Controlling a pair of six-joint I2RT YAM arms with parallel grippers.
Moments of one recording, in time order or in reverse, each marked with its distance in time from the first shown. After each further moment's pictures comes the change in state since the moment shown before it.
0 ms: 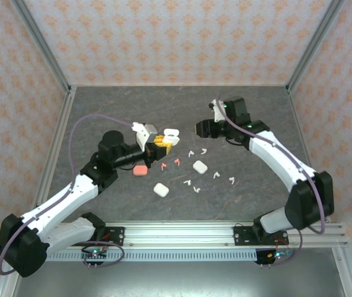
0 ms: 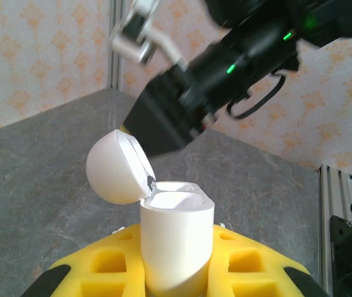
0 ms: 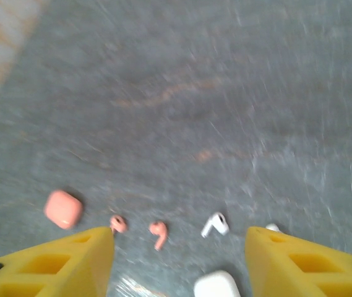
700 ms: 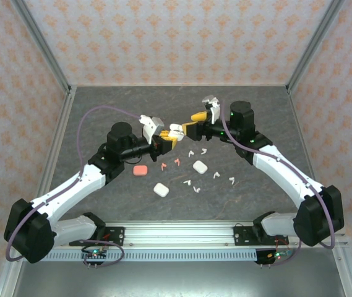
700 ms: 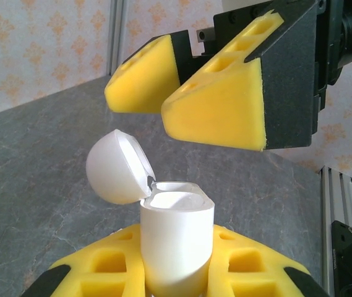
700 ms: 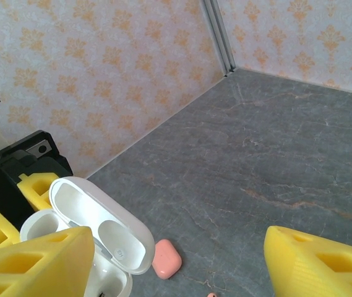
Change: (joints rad) left arm 0.000 0.153 0.098 -0.004 0.007 -0.022; right arm 0.039 -0.175 -0.184 0.523 -0.348 -0.016
